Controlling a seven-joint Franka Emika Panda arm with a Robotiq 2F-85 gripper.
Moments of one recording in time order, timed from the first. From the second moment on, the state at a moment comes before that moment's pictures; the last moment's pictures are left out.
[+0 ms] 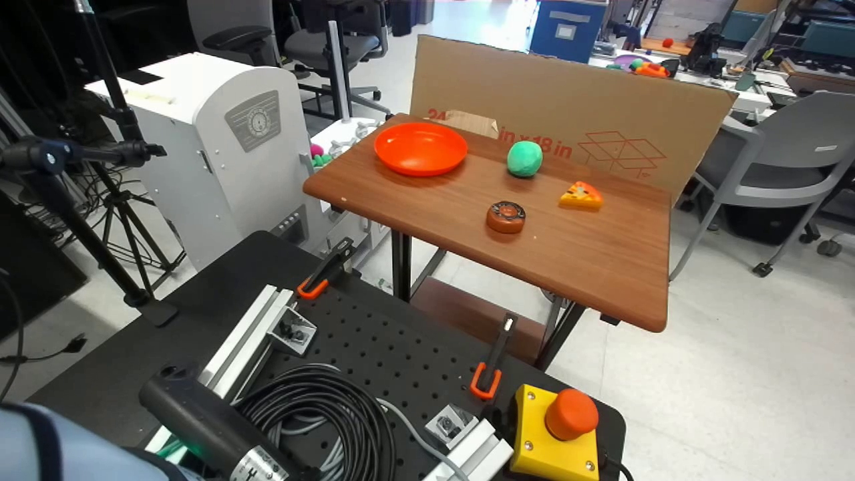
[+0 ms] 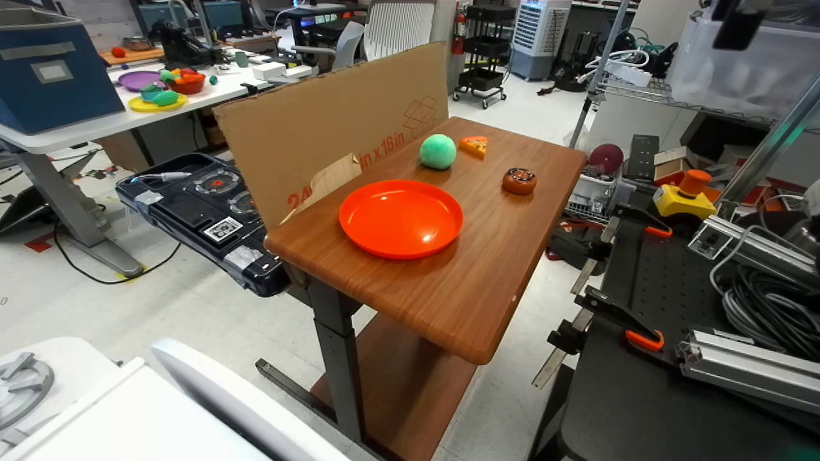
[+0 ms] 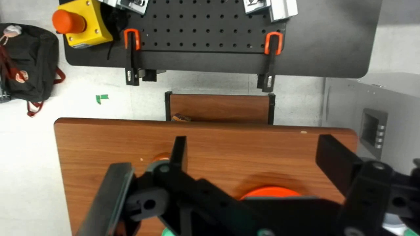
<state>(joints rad) 0.10 -0.48 0.20 -2.50 -0.04 1.93 0.21</state>
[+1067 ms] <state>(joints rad) -0.04 0.00 -0.02 -2.32 -0.09 2.32 0.04</state>
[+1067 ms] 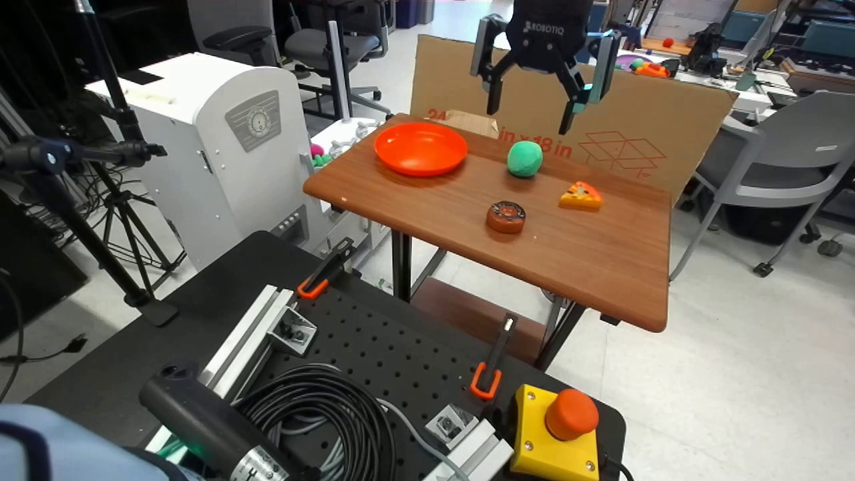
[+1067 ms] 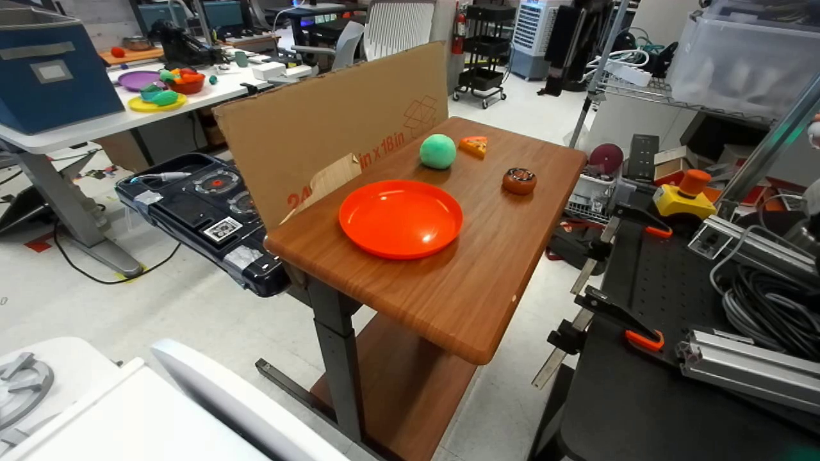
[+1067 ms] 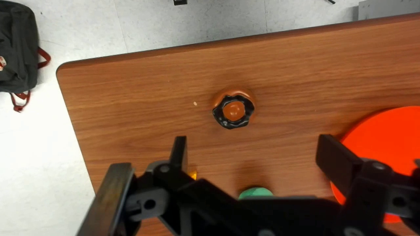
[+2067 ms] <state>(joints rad) -0.04 0.44 -0.02 -2.06 -0.08 2.34 0.01</state>
